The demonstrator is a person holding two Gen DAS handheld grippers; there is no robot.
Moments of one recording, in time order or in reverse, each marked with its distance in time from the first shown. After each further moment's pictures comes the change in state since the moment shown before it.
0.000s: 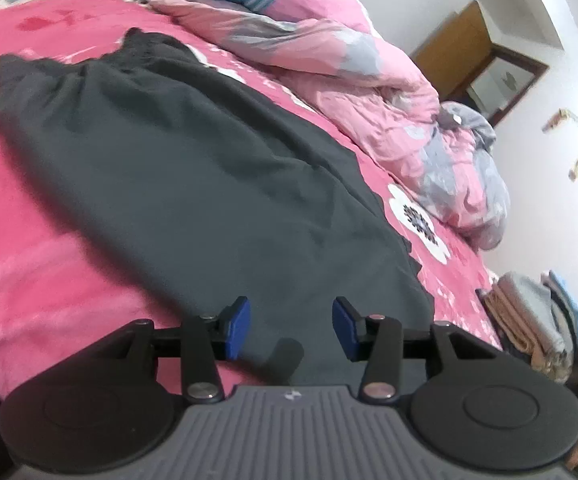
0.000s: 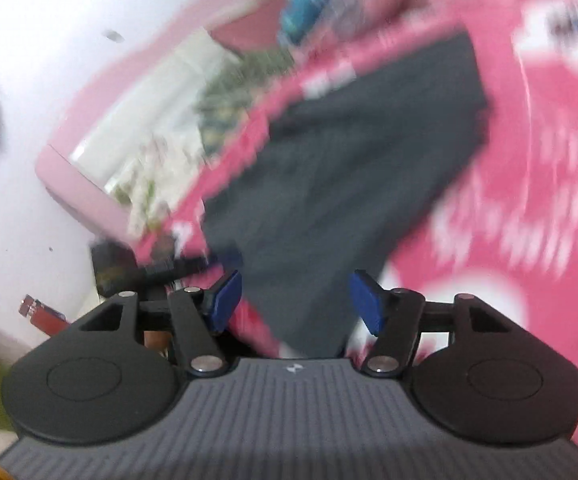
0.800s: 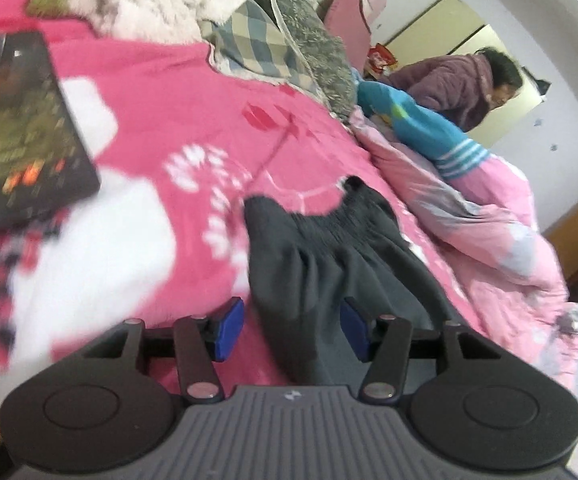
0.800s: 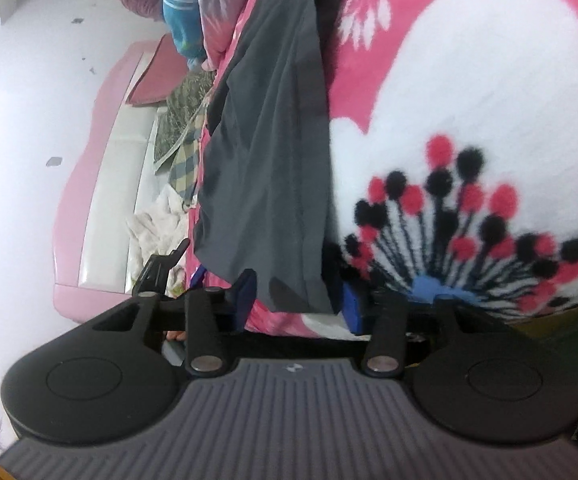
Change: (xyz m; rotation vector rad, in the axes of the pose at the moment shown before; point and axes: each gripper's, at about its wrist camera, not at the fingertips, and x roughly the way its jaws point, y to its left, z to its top) left arm -0.025 0.140 0.089 -0.385 -0.369 0.354; right arm 0.070 -0.041 -0.063 0.524 -0.086 0.131
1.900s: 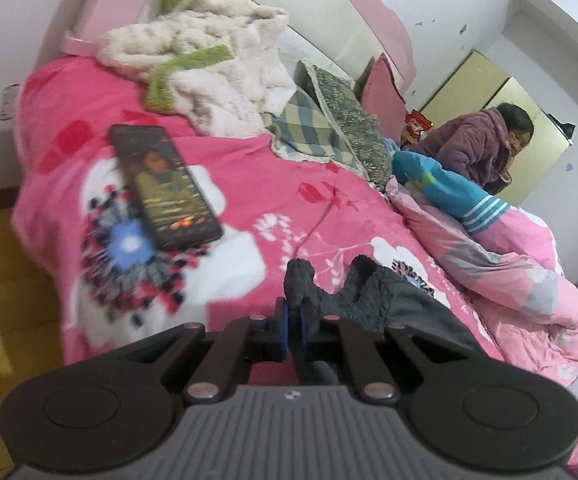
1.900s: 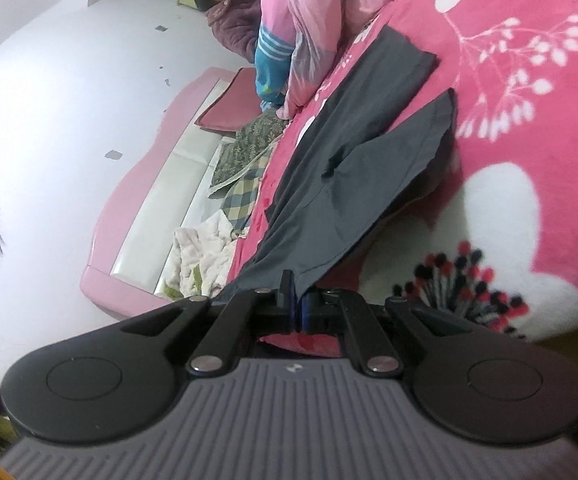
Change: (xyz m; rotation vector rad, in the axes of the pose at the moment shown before) left arm -0.162 -0.002 -0.039 -0.024 -0.196 0.151; right arm -0.120 0.058 -0.014 -0.233 -0.164 0.081
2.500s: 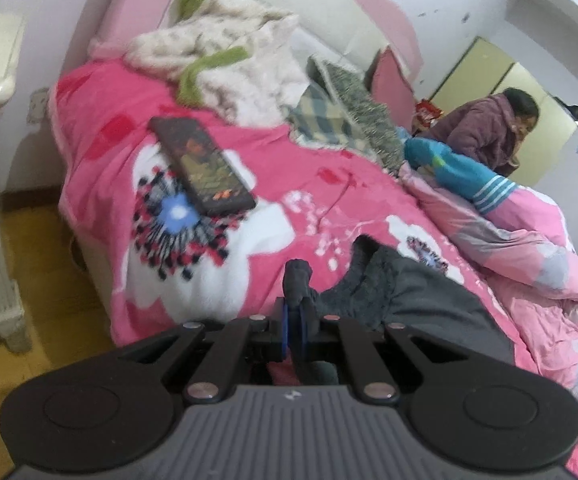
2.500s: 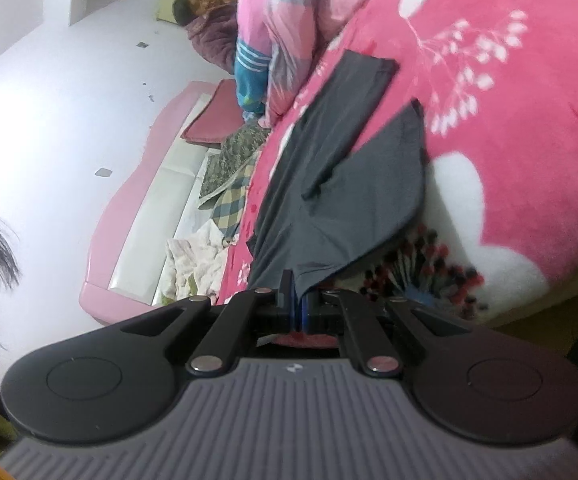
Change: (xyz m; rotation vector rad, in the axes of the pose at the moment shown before) left arm -0.038 0.001 -0.022 0.069 -0.013 0.040; right arm -0.025 -0.011 0.005 0.026 -0.027 -0.017
